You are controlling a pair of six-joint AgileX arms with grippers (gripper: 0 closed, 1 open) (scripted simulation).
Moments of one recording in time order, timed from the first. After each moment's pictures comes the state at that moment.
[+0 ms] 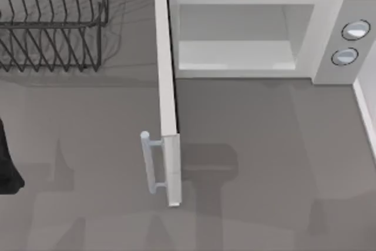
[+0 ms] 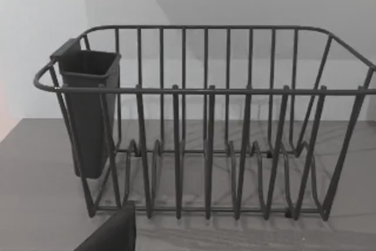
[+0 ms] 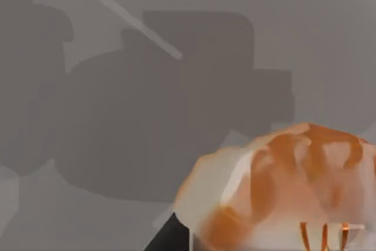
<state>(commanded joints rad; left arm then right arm) 0.00 0.00 0.00 0.00 0.00 0.00 -0.29 1.36 0.76 -0.98 -0.01 -0.67</state>
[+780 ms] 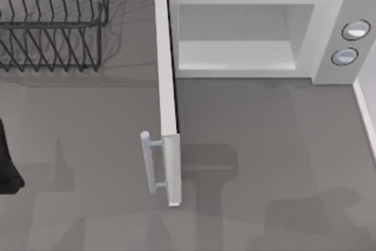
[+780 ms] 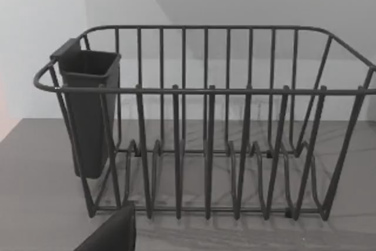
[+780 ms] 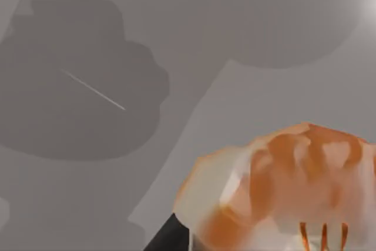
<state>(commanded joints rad) 0.00 0.00 0.00 0.00 0.00 0.00 -0.25 1.32 0.90 -1.09 0.01 -0.64</state>
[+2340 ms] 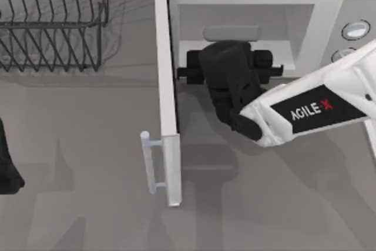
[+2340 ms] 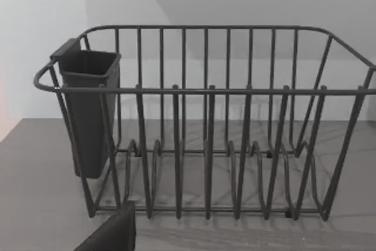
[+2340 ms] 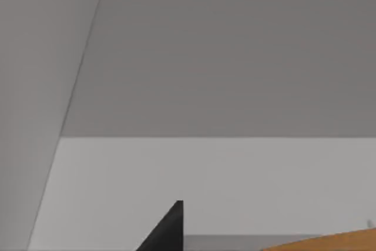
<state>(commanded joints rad) 0.00 0.00 0.00 0.00 0.00 0.00 0.66 2.27 1.25 0.57 0.65 0.29</state>
